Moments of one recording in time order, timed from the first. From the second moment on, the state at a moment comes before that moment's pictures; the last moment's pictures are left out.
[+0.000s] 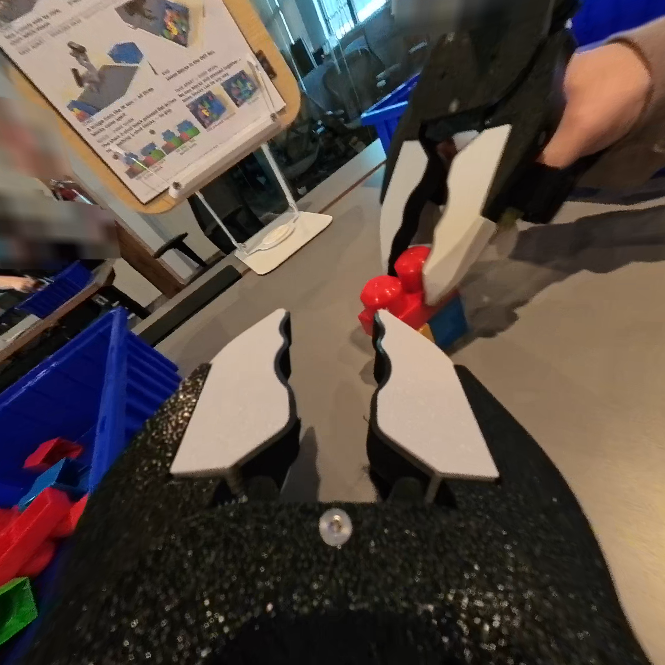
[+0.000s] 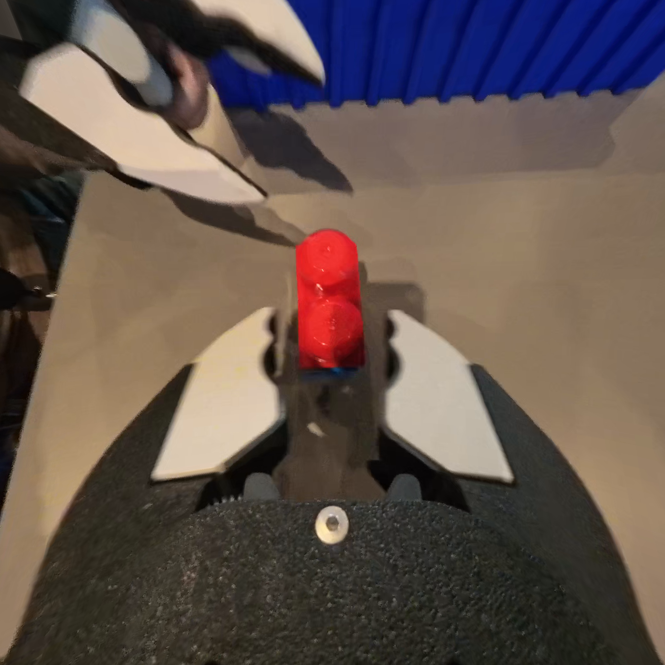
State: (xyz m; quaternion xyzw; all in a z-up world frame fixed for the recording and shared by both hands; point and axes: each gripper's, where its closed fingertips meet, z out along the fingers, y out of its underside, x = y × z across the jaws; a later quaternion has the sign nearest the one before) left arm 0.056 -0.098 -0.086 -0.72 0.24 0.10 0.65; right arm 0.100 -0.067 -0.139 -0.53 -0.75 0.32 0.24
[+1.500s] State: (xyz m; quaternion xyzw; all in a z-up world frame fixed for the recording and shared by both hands) left arm 0.072 -0.107 -0.099 -0.70 0.24 -0.02 0.68; right arm 0.093 -0.089 -0.105 -0.48 -0.66 0.53 0.22
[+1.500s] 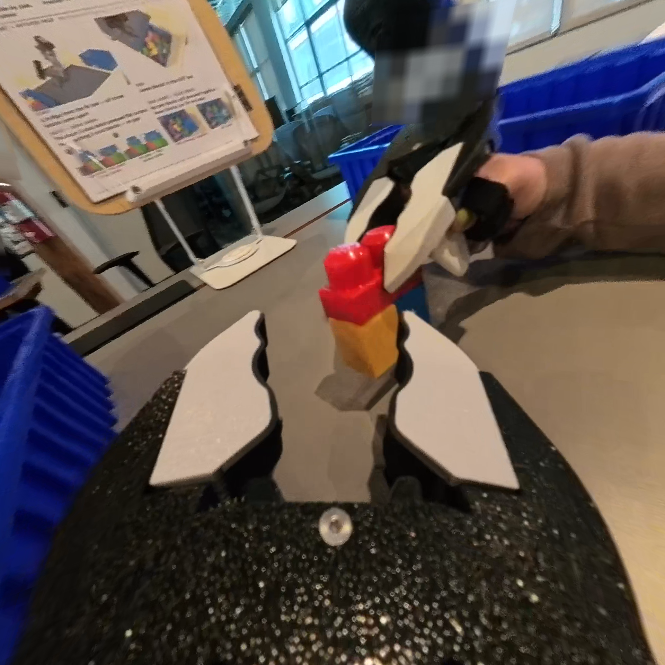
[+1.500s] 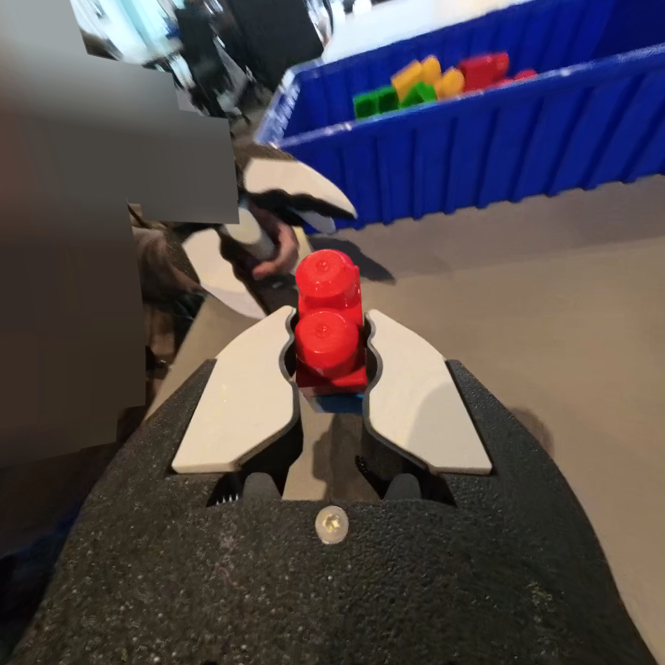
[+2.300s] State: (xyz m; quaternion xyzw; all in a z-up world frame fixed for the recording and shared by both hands) left arm 0.127 -0.131 -0.113 -0.70 0.34 -0.22 0.59; right arm 0.108 -0.145 -0.071 -0.34 -0.68 0.62 0.18
